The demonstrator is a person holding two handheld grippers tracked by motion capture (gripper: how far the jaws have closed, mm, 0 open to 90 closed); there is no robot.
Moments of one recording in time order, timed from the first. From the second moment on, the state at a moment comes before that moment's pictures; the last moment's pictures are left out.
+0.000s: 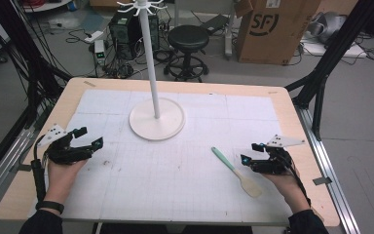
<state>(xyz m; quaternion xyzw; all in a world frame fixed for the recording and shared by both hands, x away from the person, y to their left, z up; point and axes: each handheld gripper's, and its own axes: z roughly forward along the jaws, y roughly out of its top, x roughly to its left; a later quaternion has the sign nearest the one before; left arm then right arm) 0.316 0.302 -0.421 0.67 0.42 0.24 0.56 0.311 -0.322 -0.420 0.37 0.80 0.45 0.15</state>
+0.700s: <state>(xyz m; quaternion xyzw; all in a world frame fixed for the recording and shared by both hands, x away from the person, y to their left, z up) 0.318 0.299 -0.422 0.68 0.42 0.24 0.56 0.290 -0.287 -0.439 0.35 0.86 0.36 0.12</state>
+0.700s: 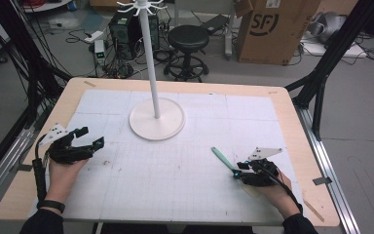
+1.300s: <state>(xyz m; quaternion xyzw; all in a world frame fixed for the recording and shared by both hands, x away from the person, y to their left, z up) 0.317 0.296 -0.422 0.68 0.41 0.24 0.56 0.284 -0.278 -0.440 0.41 0.84 0.34 0.13</state>
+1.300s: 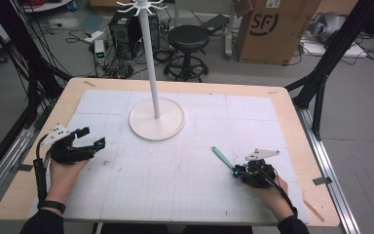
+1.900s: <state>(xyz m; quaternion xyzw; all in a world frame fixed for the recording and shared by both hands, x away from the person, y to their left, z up) 0.312 0.296 -0.419 0.69 0.41 0.23 0.56 0.311 -0.261 -0.397 0.39 0.81 0.42 0.11</state>
